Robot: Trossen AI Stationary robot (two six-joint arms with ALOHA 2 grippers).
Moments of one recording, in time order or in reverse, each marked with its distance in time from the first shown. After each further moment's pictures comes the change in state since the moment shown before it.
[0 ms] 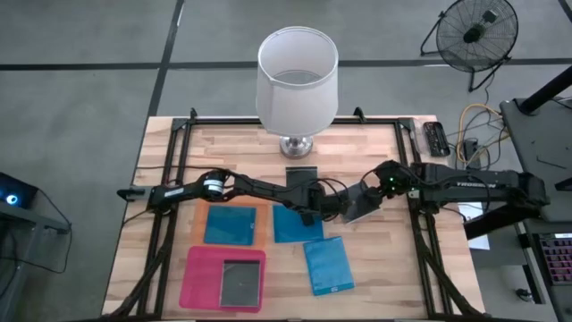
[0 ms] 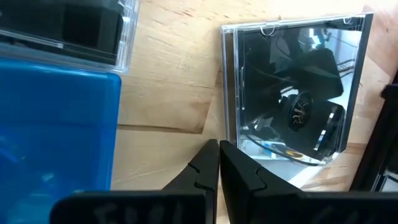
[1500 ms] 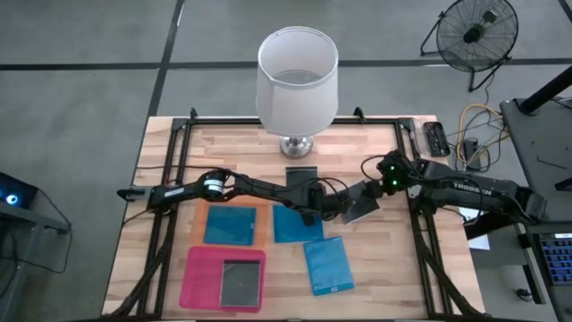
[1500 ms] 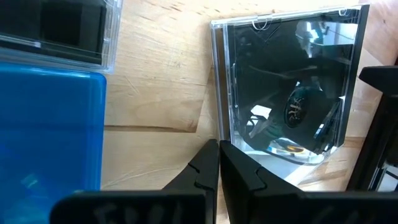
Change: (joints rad) left arm 0.001 0.002 -0.001 0.022 0.015 0.027; right arm -0.274 -0.019 -0.072 0.053 -0.216 -0.056
